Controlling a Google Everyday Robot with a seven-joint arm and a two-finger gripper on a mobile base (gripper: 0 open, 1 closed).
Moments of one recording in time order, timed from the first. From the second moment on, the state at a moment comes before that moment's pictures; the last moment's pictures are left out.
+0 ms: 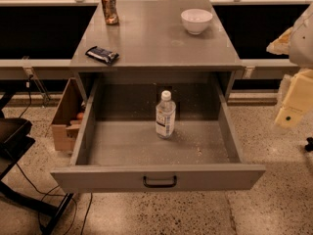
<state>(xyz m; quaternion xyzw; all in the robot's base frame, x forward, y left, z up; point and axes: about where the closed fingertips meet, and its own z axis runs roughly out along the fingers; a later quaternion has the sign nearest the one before) 0.438 -0.217 0.976 -0.60 0.78 -0.03 0.16</state>
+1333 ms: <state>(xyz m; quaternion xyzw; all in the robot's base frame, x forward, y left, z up) 0.475 -0.186 0.848 -0.57 0.75 0.15 0.32</state>
